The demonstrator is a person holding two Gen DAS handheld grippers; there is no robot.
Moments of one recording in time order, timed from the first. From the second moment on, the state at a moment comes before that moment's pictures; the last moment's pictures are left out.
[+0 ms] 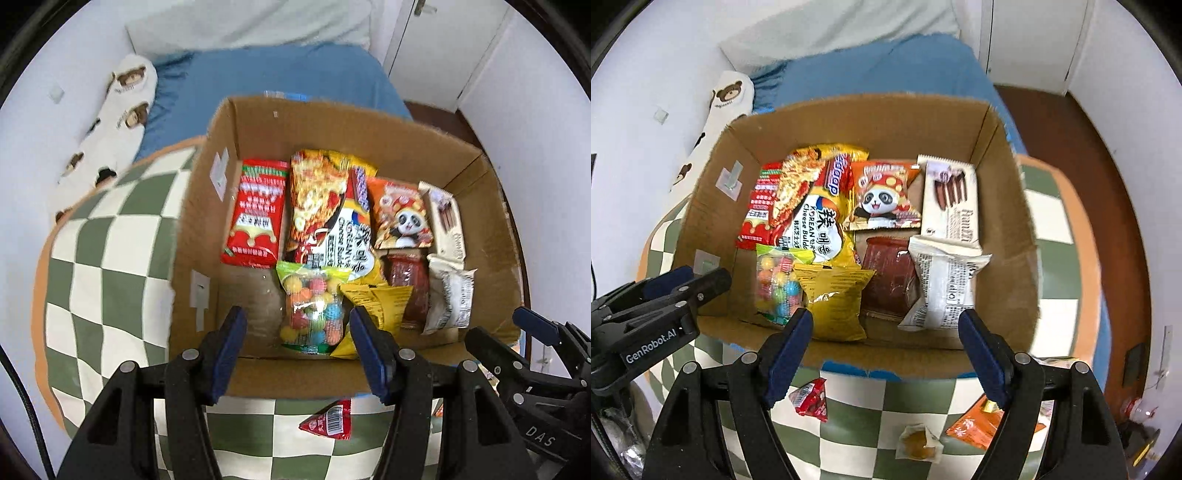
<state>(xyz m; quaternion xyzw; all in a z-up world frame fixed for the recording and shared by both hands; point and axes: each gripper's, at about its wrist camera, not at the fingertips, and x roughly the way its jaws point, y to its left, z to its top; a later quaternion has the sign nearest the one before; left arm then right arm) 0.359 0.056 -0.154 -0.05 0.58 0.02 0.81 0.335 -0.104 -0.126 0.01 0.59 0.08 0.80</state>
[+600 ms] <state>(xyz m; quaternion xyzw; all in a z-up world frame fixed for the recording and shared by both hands) 0.268 0.044 -0.077 -0.02 0.49 0.01 0.87 0.249 -0.111 -0.048 0.00 0.48 0.08 0.87</state>
